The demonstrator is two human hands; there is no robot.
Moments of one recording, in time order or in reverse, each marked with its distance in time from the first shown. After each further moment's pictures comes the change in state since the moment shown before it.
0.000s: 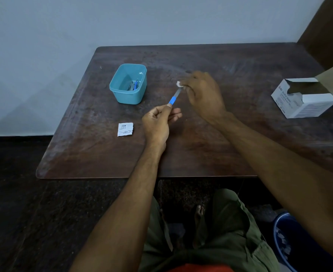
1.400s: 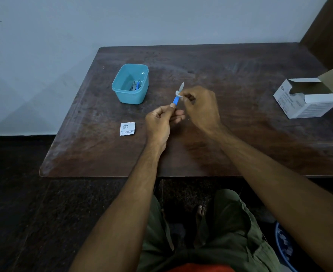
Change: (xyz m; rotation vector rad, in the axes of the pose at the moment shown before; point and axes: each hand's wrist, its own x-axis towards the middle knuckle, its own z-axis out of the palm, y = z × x) left_hand 0.002 0.000 -0.006 0.051 -0.092 -0.041; right_hand -0.024 -0.021 0.011 0.295 0.027 0.272
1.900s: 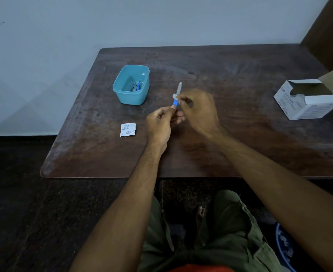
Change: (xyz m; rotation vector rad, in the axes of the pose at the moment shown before) left_hand 0.001 -0.001 0.000 0.024 0.016 0.009; right_hand -0.005 -0.006 -0.001 0.013 -0.041 -0.048
